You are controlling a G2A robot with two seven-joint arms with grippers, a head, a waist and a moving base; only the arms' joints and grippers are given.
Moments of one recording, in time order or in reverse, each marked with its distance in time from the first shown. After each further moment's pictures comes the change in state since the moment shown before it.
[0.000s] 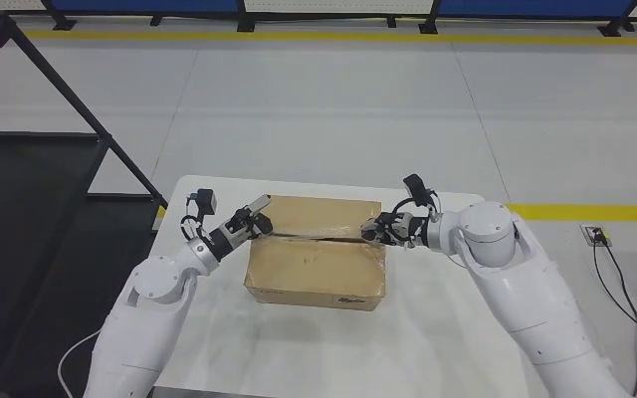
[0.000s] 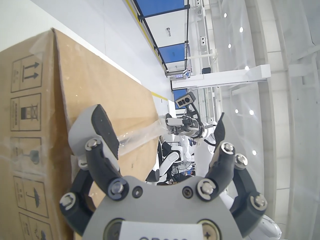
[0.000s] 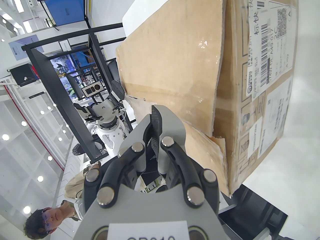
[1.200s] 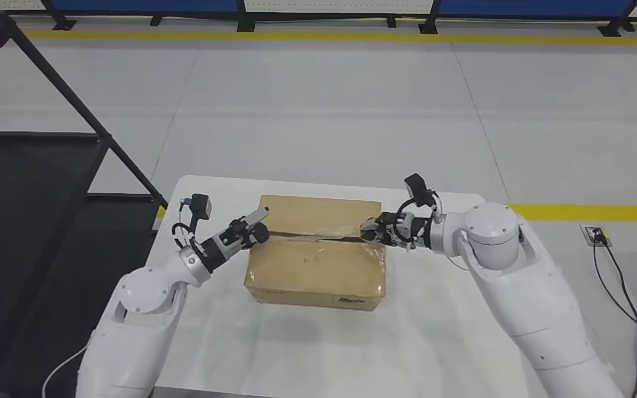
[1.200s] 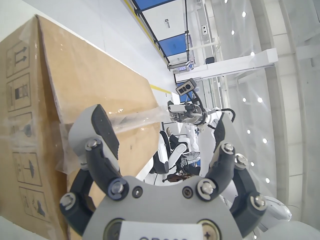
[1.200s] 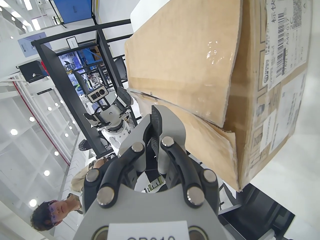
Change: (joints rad) left arm 0.094 0.013 -0.079 -0.143 0.058 -0.005 -0.069; right arm -0.029 -0.004 0.040 -0.042 0.009 0.018 0.020
